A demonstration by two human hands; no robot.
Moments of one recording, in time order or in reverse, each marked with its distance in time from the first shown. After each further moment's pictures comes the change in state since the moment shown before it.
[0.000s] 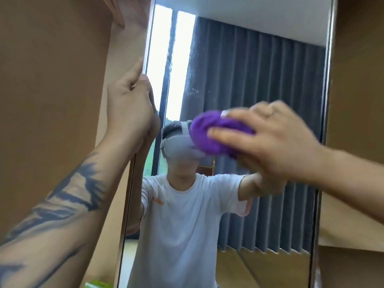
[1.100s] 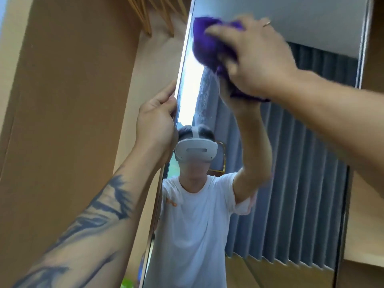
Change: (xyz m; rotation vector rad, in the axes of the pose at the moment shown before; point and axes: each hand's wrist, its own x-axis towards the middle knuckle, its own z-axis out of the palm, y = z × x) left_hand -0.017 0.012 -0.019 -0.464 -0.091 -0.240; right_hand 0.157 0.040 -0.009 -0.040 0.124 0.369
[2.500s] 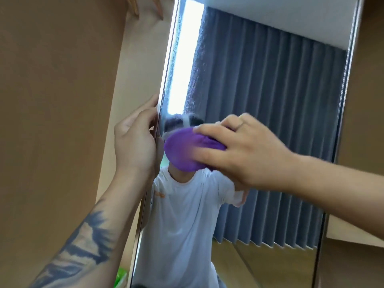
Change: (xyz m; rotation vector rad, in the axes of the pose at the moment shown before) left_hand -0.046 -0.018 -0.026 0.062 0.176 -0.003; right_hand -0.148 -0.046 -0.005 0.144 -0.197 -0.531
